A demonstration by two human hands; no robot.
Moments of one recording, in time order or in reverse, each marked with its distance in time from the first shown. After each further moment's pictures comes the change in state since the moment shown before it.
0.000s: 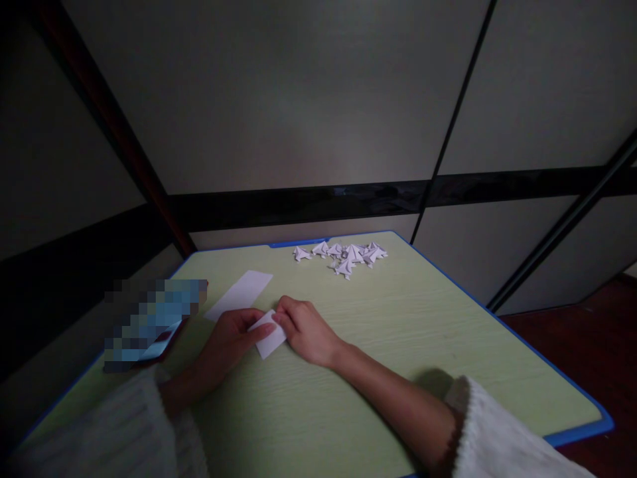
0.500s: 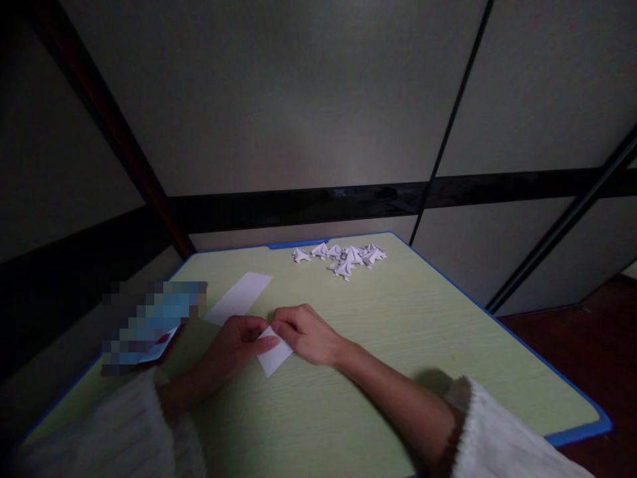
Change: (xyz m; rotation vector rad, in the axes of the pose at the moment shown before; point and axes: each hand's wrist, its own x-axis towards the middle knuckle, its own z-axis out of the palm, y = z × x) left_hand -0.002 0.000 0.002 -0.021 -0.113 -0.034; right_hand -0.002 0.003 -0.005 0.100 -0.179 -0.036
